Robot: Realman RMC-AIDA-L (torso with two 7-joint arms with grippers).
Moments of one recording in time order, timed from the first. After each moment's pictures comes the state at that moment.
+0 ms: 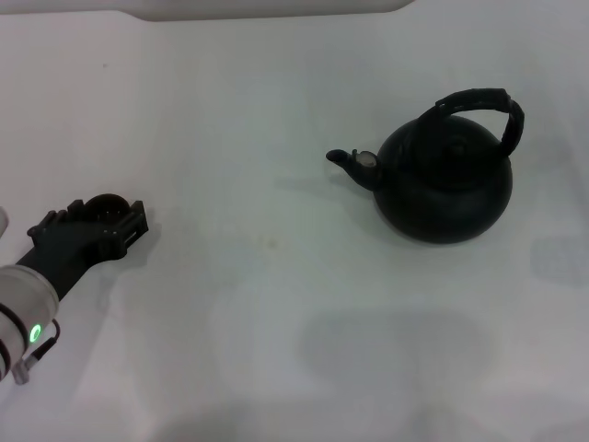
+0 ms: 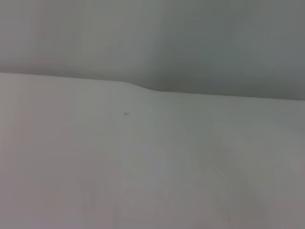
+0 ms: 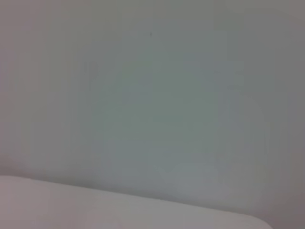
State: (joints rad) left arm 0.26 -2.05 -1.12 -1.32 1.06 -0.04 1.70; right arm 0.26 2.01 2.26 0.10 -0.58 1.10 -2.95
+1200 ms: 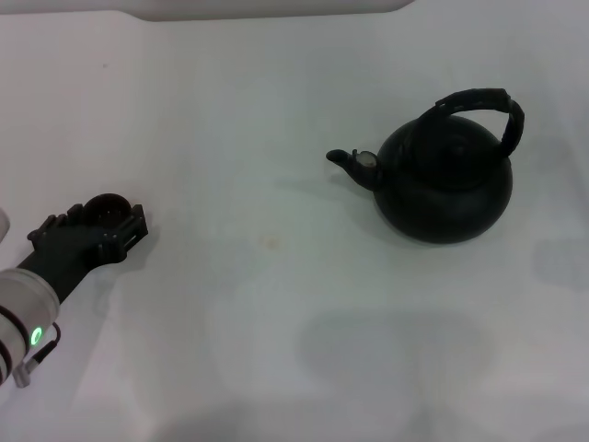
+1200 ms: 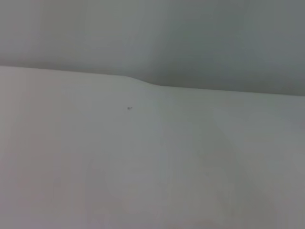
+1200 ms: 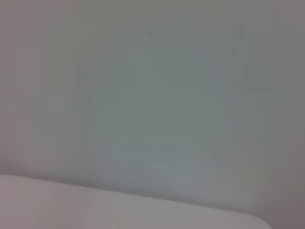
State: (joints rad) left arm 0.26 -2.06 -1.12 -1.31 1.06 -0.04 1.70; right arm 0.26 2.01 2.26 0.10 -0.58 1.11 -2.95
